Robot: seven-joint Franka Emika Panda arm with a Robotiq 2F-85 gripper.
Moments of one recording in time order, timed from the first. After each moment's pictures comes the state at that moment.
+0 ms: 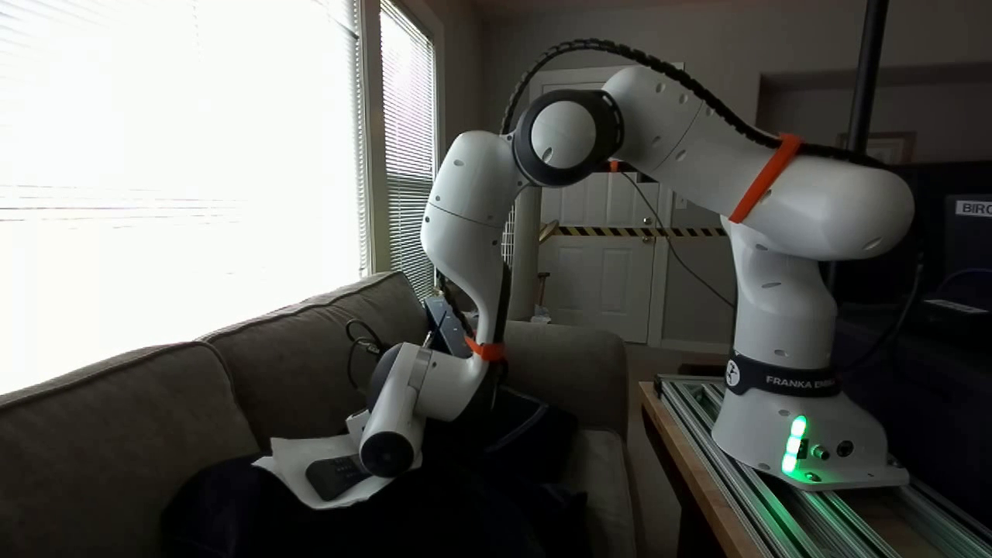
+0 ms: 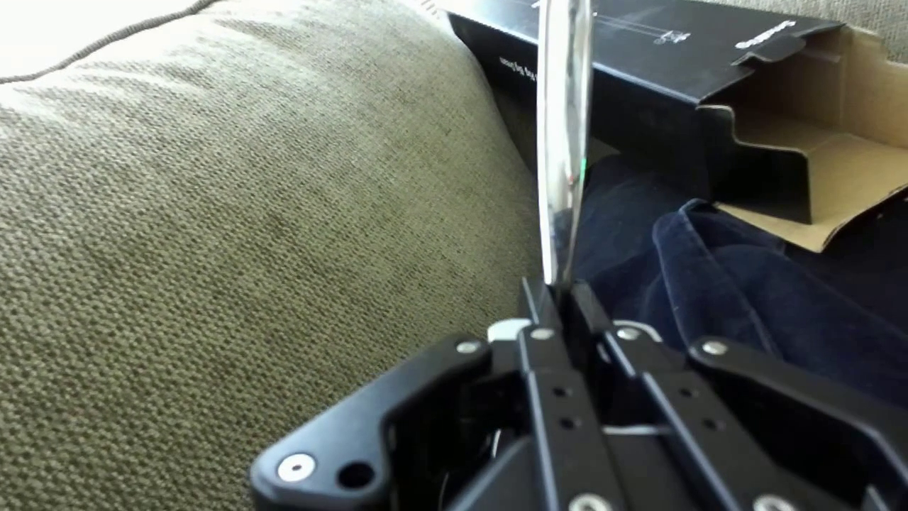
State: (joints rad) arm 0.05 1.04 -0.04 -1.75 -1.71 1.82 0.07
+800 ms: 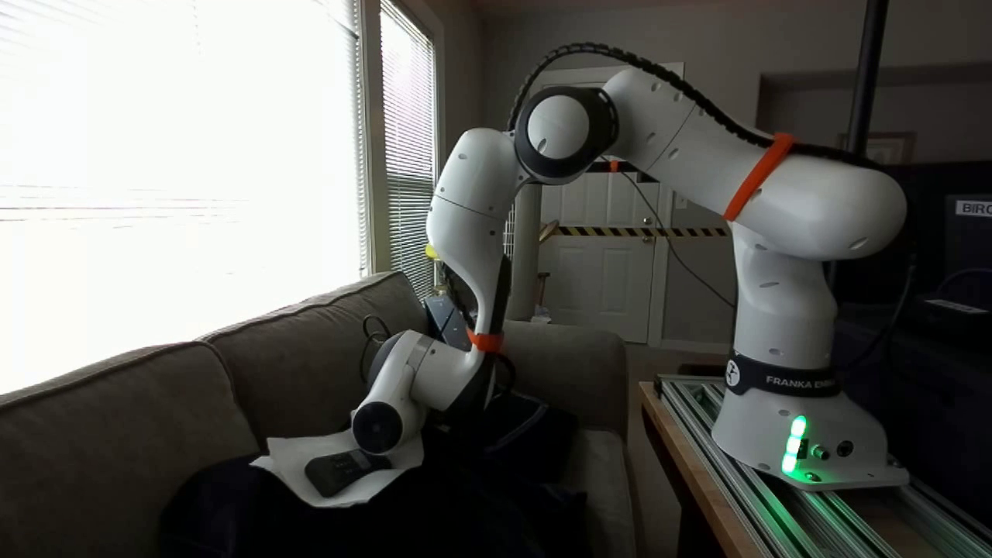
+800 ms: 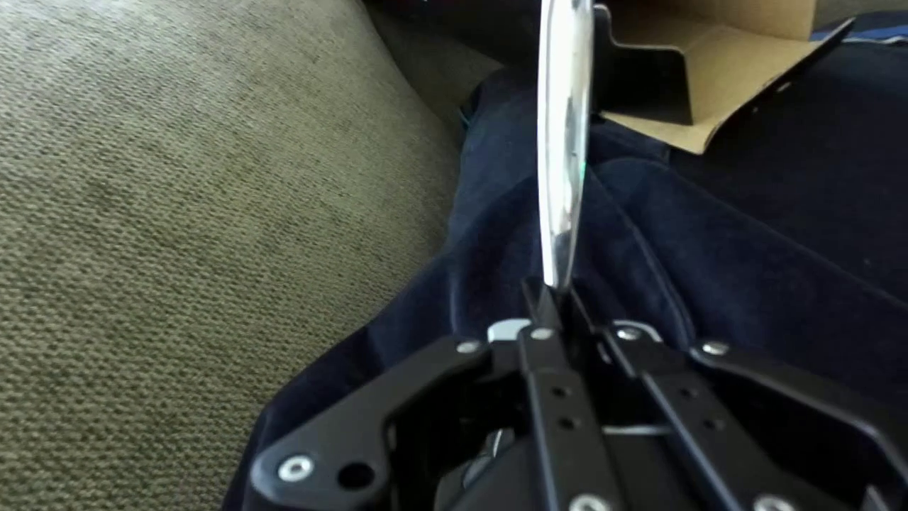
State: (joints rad) arm -0.05 1.02 0.02 -1.76 -1.60 1.94 0.06
